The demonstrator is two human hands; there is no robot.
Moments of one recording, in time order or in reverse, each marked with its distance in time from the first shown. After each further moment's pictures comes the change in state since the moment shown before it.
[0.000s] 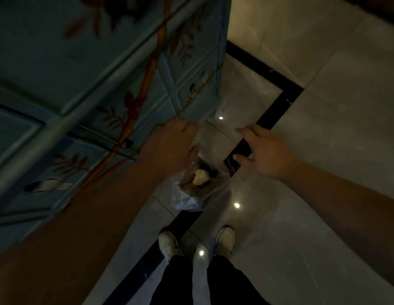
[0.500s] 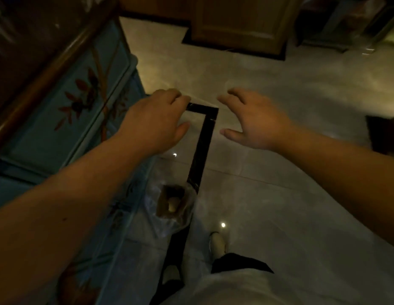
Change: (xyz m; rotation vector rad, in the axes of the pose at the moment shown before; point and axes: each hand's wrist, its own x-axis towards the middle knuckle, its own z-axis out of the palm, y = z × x) left_hand -0.031 0.128 -0.202 0.147 0.200 0.562; right_hand -0.193 -0.074 -0.199 -0.263 0.375 0.210
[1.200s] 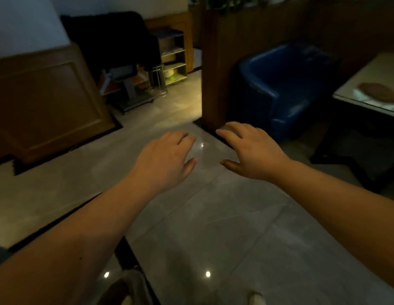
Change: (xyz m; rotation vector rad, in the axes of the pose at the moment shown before) left_hand -0.037 0.290 -0.099 -0.093 0.128 0.925; right_hand -0.384 -0.074 -0.118 -0.251 0.175 0.988
